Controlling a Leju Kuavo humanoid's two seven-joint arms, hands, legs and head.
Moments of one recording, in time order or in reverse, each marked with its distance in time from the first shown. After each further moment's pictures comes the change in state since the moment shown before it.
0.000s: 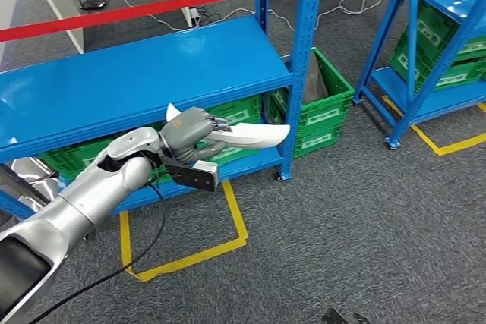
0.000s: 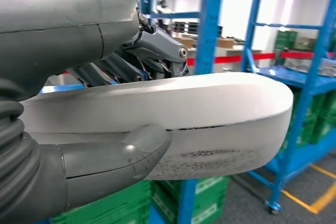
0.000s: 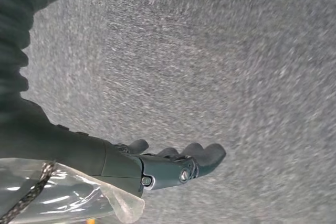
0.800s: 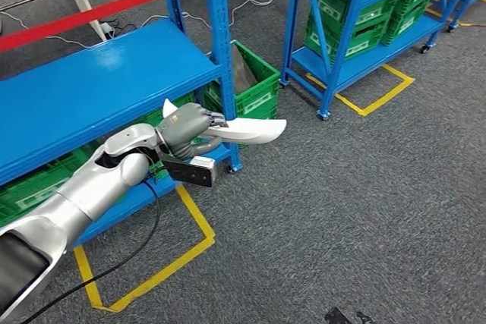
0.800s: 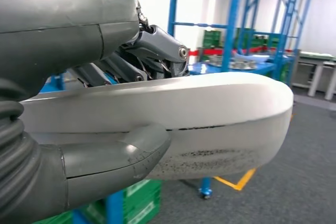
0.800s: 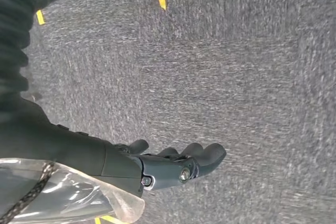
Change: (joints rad) left arm -0.019 -0.001 0.006 0.019 -0.003 0.016 -0.009; right arm 0.004 -0.017 -0.048 -0.002 0.012 -0.033 -0.030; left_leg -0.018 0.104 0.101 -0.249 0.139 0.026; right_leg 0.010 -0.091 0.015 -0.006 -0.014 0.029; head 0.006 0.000
